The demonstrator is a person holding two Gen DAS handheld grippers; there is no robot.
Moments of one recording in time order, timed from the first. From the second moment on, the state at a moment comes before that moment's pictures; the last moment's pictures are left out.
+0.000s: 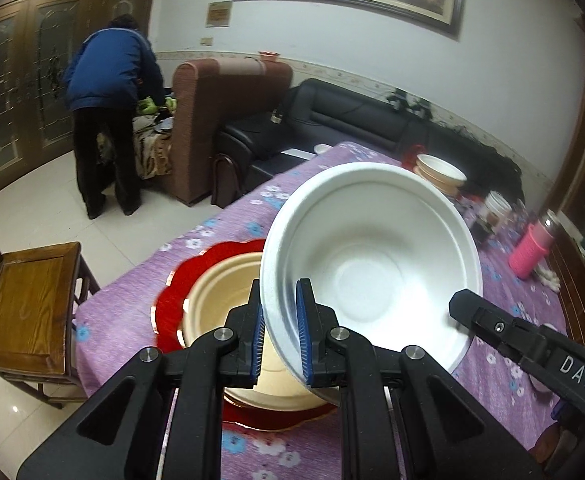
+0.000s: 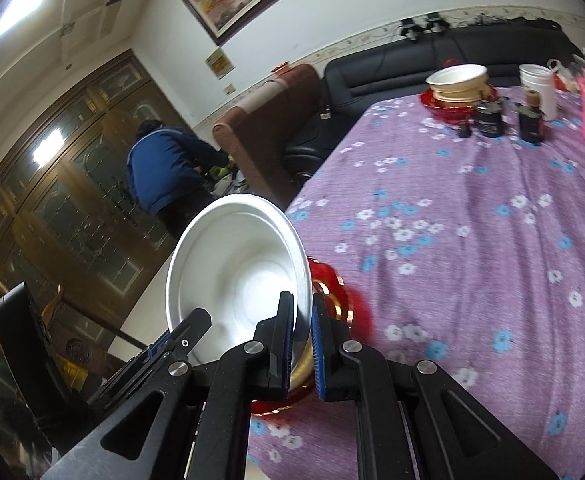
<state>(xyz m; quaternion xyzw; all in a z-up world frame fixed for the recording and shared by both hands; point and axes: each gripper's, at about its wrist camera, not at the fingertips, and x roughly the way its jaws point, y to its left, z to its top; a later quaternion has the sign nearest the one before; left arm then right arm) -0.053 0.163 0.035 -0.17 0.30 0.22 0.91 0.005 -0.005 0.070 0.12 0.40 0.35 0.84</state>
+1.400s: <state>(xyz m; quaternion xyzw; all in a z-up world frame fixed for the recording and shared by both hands) -0.048 0.188 0.009 -0.17 0.36 0.27 0.88 0.023 0.054 0.031 0.07 0.47 0.37 0.80</state>
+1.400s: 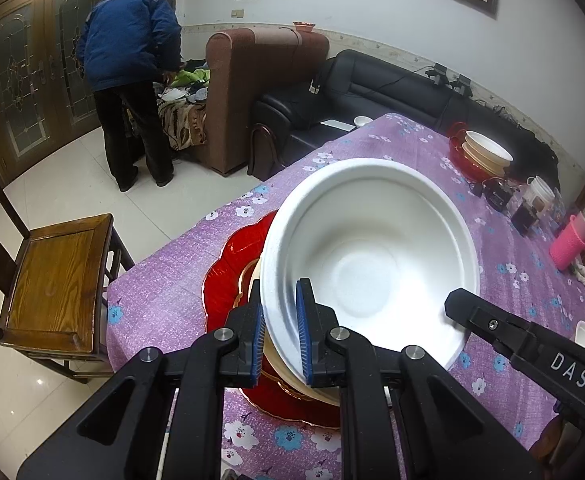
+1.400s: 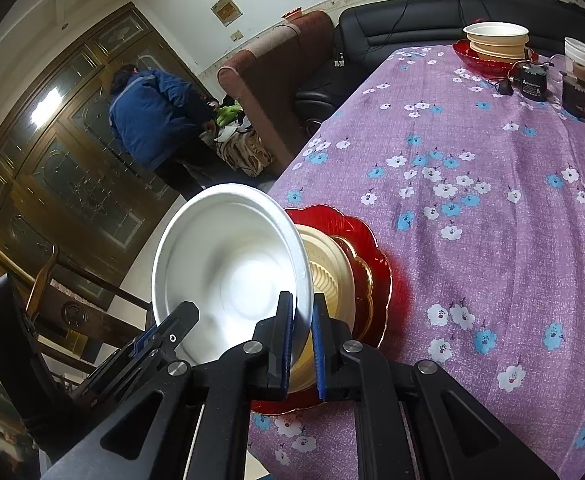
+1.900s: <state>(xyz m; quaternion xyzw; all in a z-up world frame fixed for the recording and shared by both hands) -0.047 0.190 0.009 -0.17 0.37 0.27 0.88 0.028 0.057 0.029 0.07 0.50 0.38 0.78</state>
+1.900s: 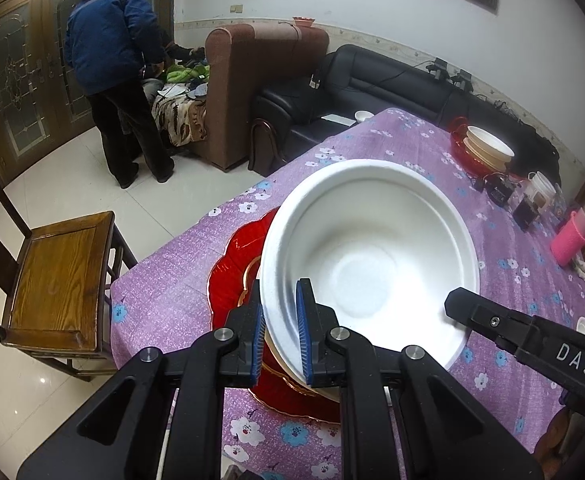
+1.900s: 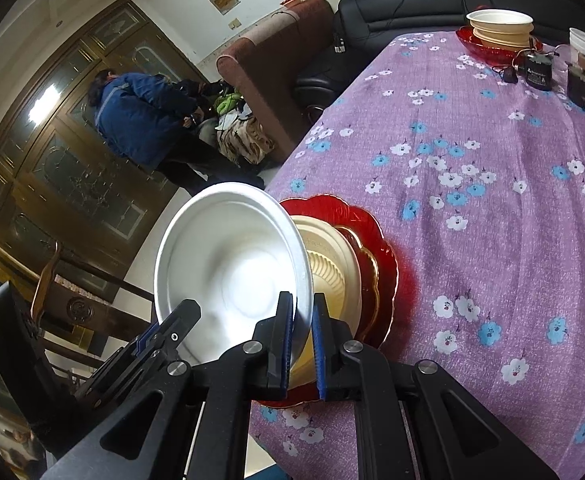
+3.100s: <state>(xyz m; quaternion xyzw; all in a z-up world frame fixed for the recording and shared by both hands) -0.040 0.197 0.008 -0.18 0.37 0.27 0.87 0.034 0.065 0.027 0.08 0.51 0.36 0.78</state>
